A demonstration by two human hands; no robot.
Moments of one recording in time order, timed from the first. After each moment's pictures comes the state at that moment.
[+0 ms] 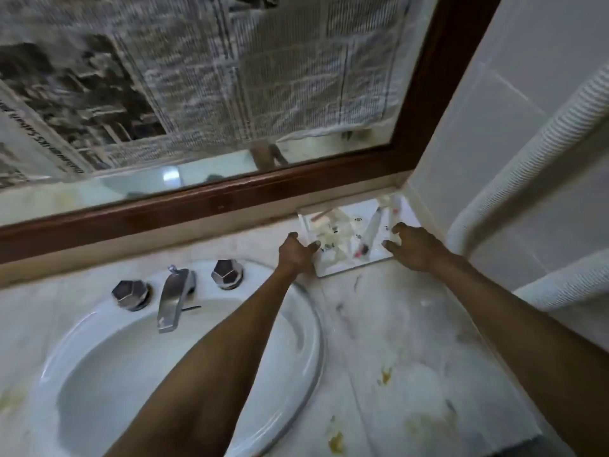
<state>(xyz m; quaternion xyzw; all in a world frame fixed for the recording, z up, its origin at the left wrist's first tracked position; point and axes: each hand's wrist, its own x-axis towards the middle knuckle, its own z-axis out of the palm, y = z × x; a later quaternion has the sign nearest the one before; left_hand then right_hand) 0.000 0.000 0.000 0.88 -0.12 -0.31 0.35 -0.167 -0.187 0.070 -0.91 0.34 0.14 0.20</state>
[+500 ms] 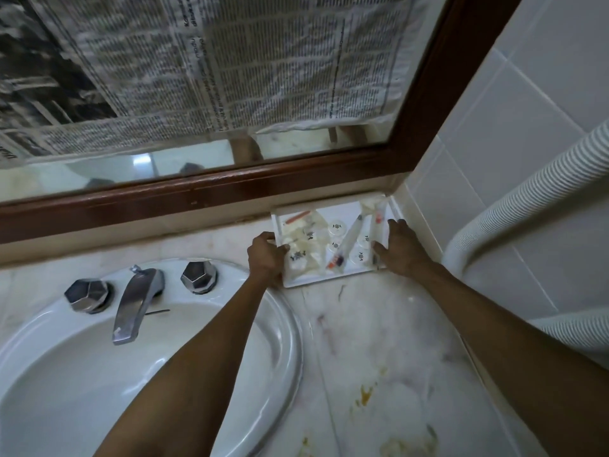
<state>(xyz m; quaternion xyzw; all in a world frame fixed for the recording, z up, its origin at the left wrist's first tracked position) 0.020 0.000 -0.028 0.87 -0.01 -0.25 0.43 -0.142 -0.224 0.010 -0.89 0.38 0.11 0.22</state>
